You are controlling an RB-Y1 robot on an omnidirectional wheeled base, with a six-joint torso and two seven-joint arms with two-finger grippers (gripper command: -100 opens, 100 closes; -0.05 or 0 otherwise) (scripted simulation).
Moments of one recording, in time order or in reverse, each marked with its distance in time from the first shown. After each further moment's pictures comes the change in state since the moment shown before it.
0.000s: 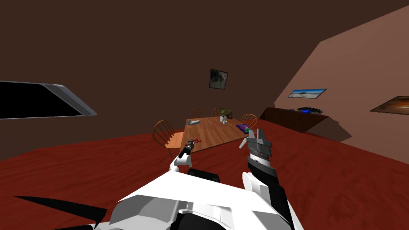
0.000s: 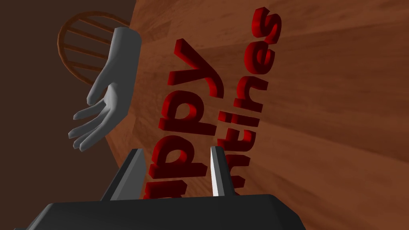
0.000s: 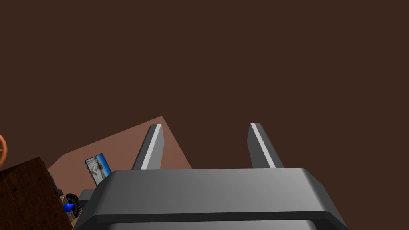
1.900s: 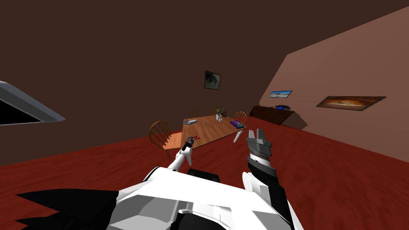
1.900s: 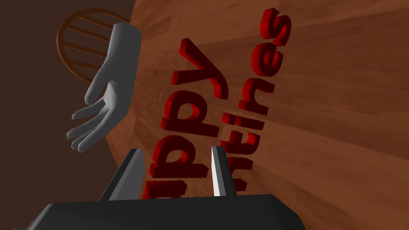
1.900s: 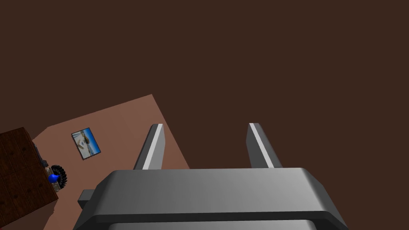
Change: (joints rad) left arm -0.343 -0.020 0.206 0.486 -0.002 -0.161 -0.029; right arm 0.000 0.000 0.000 0.000 0.000 0.000 0.000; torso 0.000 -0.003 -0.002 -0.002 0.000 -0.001
